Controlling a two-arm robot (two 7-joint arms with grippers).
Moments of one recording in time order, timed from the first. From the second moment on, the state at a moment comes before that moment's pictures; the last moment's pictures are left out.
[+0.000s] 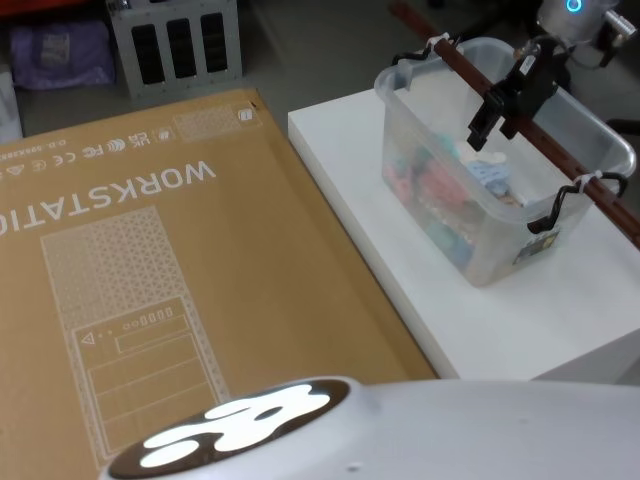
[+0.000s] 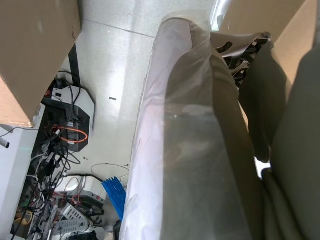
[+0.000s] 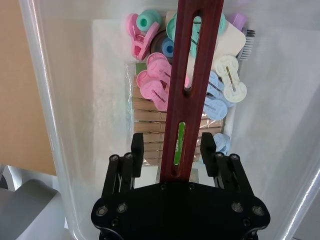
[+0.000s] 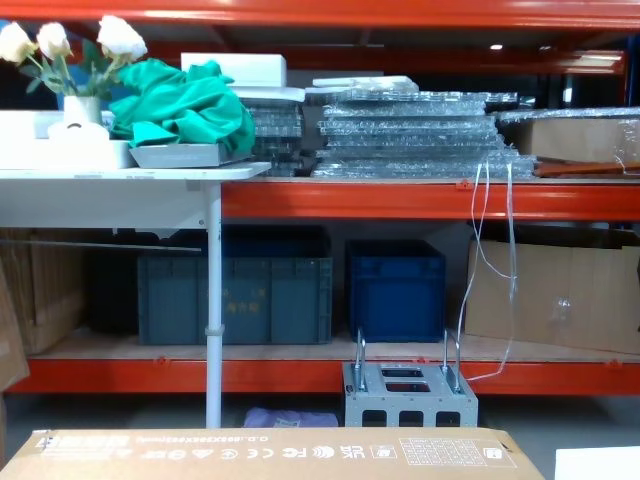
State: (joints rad) left arm -1.47 0.98 1.56 -0.90 0.05 0.15 -1.47; right arm 1.16 0.98 -1.19 -1.16 -0.04 -0.07 1.39
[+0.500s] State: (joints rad) left arm -1.47 0.98 1.56 -0.90 0.05 0.15 -1.47; right arm 1.16 0.97 -1.19 -1.17 -0.06 -0.06 1.40
